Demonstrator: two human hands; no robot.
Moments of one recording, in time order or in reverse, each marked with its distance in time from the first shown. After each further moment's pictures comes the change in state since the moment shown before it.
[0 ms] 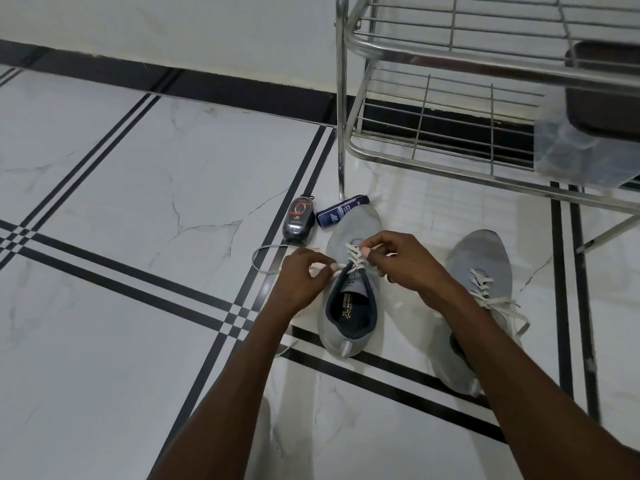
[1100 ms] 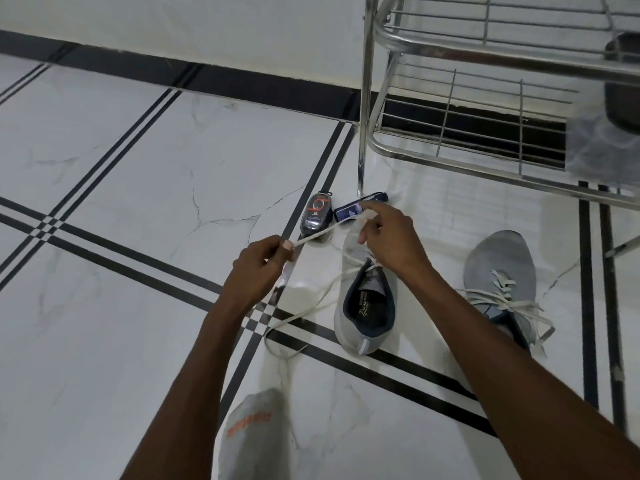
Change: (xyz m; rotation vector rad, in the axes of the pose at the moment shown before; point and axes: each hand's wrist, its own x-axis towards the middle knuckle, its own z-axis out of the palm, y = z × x) left_hand -0.033 -0.012 -0.095 -0.055 0.082 -0.122; right_hand 0.031 -0.039 0.041 -0.072 0.203 -0.162
